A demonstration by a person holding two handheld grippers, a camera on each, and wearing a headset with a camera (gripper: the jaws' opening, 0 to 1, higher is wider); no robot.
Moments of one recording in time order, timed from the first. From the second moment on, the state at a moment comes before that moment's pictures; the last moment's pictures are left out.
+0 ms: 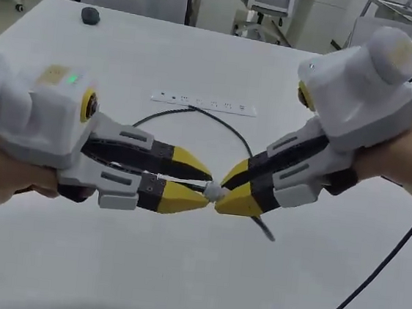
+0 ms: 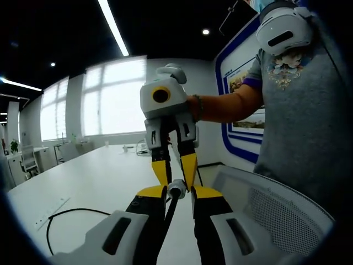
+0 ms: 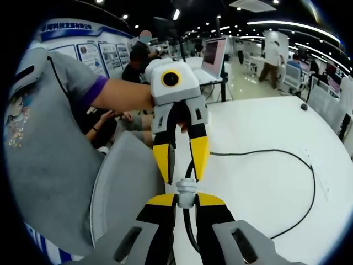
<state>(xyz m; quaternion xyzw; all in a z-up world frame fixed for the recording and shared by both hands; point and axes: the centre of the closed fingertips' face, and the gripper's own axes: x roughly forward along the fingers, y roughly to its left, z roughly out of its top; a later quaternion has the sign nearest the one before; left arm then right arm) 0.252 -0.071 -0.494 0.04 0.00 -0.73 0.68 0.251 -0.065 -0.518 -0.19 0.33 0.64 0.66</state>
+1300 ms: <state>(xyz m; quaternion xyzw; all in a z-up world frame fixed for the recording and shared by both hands) 0.243 -0.075 -0.500 0.02 0.01 -0.76 0.65 0.242 -0.061 -0.517 -0.17 0.31 0.69 0.63</state>
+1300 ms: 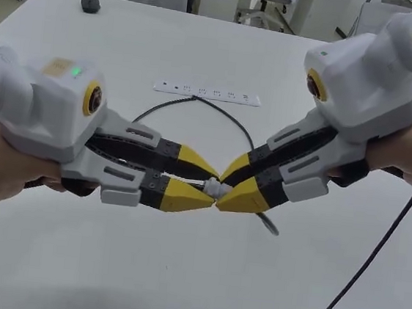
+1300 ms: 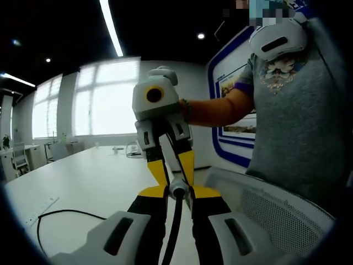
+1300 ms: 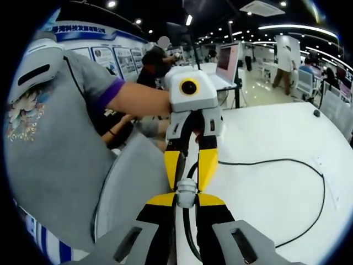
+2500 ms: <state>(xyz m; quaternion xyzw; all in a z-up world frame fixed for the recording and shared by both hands) 0.241 -0.069 -0.493 0.07 -0.02 -0.74 0.67 0.242 -0.066 -0.510 0.17 0.35 0.68 0.63</state>
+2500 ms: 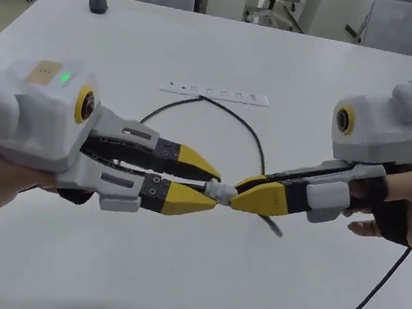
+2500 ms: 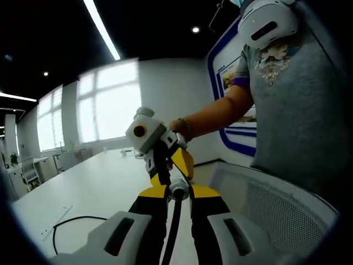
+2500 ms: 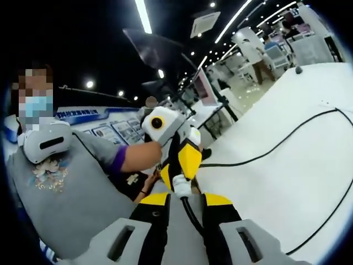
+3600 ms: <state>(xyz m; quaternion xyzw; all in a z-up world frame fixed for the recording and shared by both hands) 0.244 -0.067 -0.502 0.05 0.01 -0.73 0.68 0.241 -0.065 -0.511 0.04 0.30 0.68 0.67</state>
